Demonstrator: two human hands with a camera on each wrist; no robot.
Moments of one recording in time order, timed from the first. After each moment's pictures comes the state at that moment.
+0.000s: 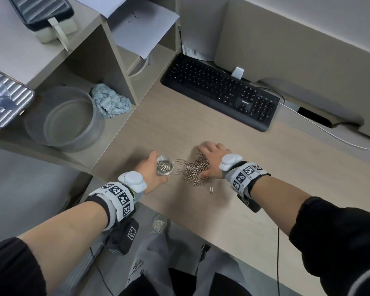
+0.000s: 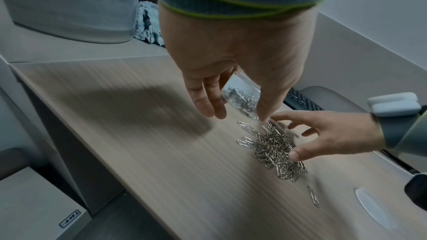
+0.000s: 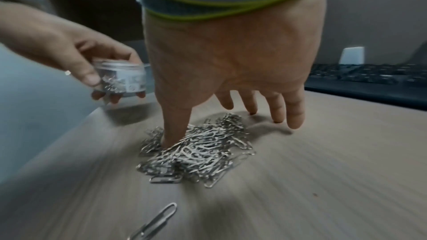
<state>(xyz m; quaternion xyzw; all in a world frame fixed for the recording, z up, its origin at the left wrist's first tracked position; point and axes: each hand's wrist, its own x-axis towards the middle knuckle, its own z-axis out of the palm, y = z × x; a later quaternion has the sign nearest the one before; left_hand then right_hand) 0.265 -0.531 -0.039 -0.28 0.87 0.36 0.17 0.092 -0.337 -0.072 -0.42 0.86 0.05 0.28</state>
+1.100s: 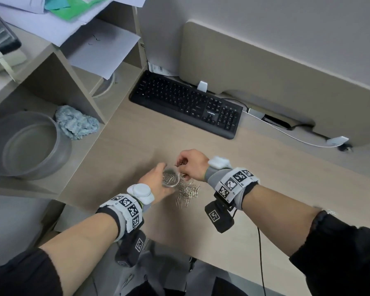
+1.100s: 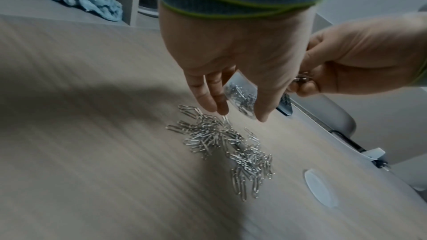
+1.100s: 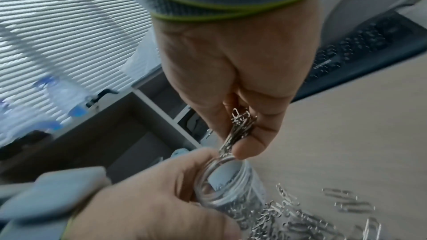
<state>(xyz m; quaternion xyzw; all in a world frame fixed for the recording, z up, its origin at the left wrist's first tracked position) 0.207 -0.464 -0.043 -0.19 0.90 0.36 0.17 0.093 -0.338 0.005 -0.19 0.85 -0.30 0.39</state>
